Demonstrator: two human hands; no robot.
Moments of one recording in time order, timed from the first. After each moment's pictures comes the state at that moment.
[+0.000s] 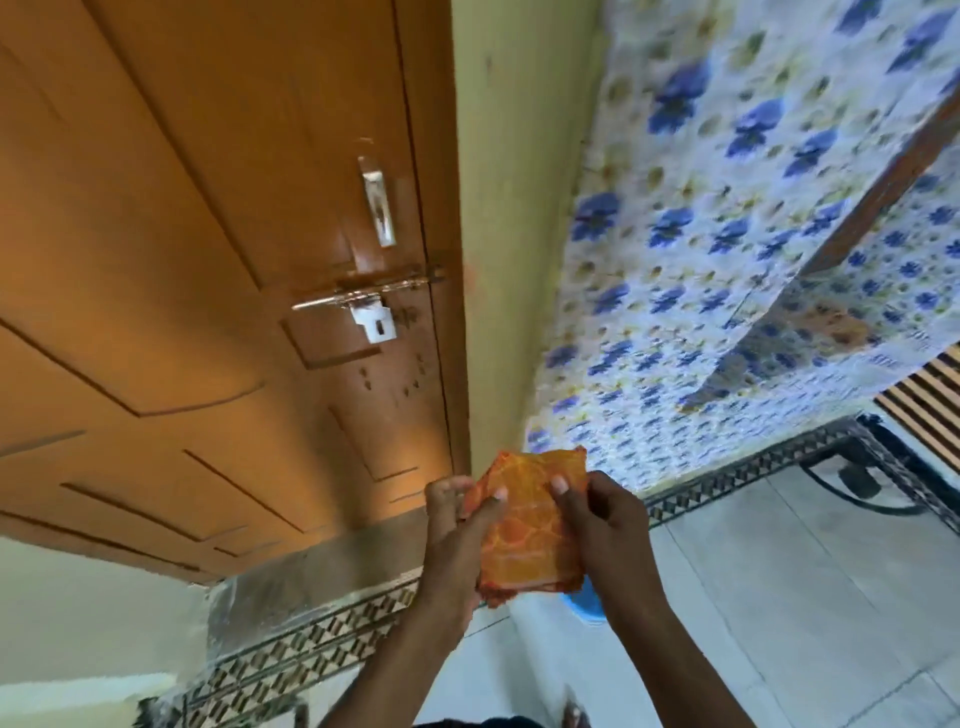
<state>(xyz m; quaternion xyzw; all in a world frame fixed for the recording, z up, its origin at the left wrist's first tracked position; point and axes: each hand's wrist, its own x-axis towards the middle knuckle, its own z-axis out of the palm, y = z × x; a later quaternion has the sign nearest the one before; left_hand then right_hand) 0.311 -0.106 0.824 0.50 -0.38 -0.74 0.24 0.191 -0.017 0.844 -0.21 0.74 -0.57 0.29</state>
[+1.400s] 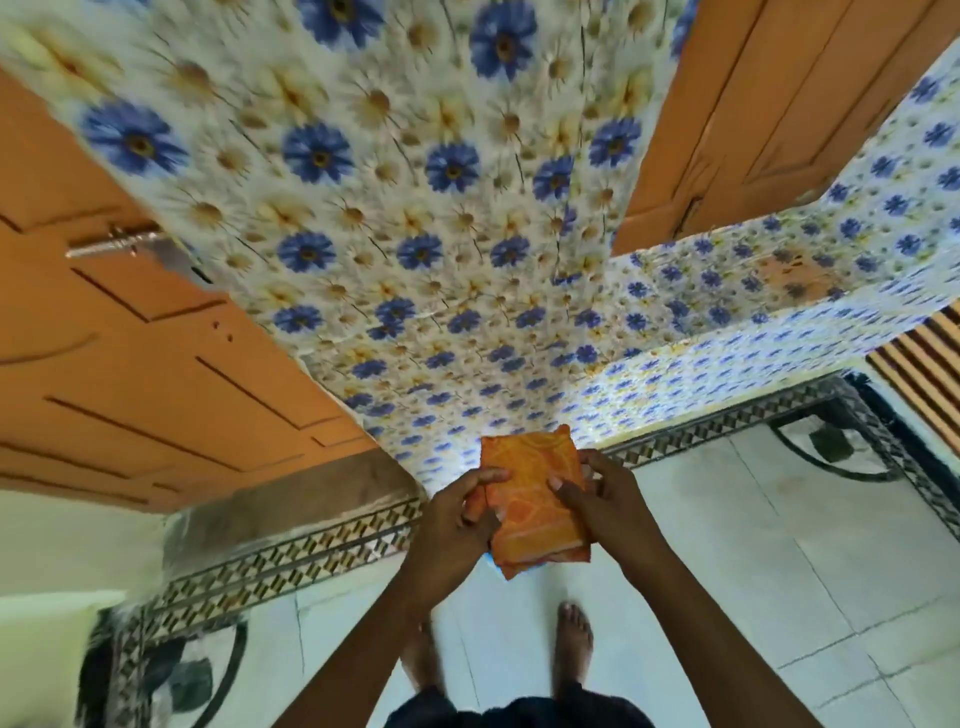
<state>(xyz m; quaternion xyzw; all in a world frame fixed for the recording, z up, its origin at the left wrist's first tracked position) 0.111 0.018 0.738 0.43 -0.63 -0.63 0.13 -0.077 0.118 0.752 -0.22 0.75 -0.45 0.44</state>
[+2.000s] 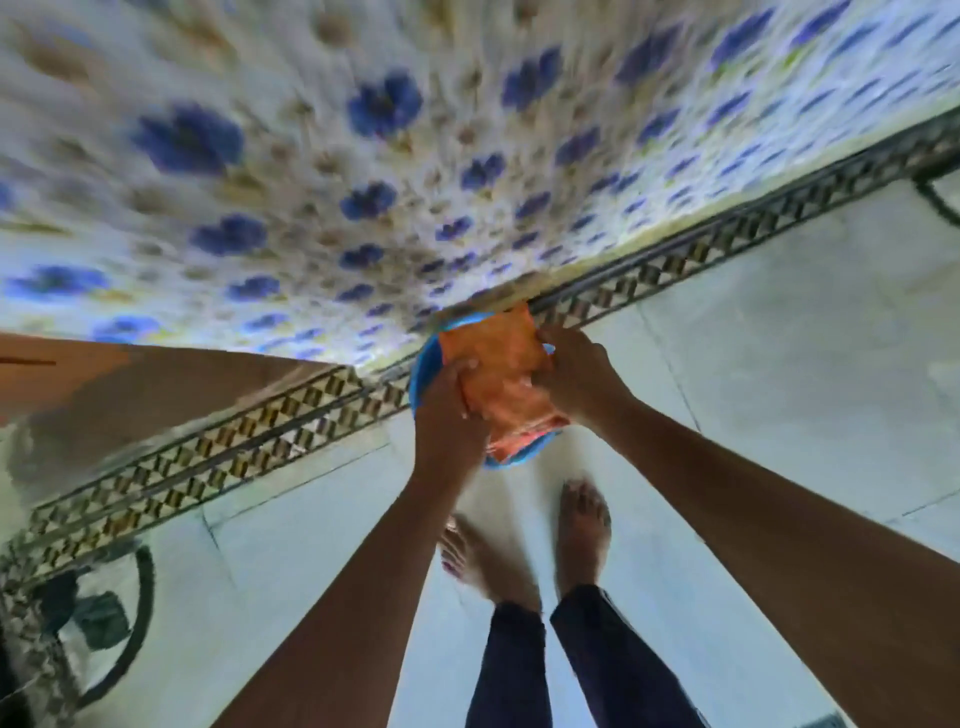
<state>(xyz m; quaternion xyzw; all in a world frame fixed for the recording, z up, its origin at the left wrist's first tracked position) -0.001 0.009 0.290 0.58 -0.66 -0.49 0.02 -0.154 0.057 0.310 -0.24 0.82 -0.20 0.48</state>
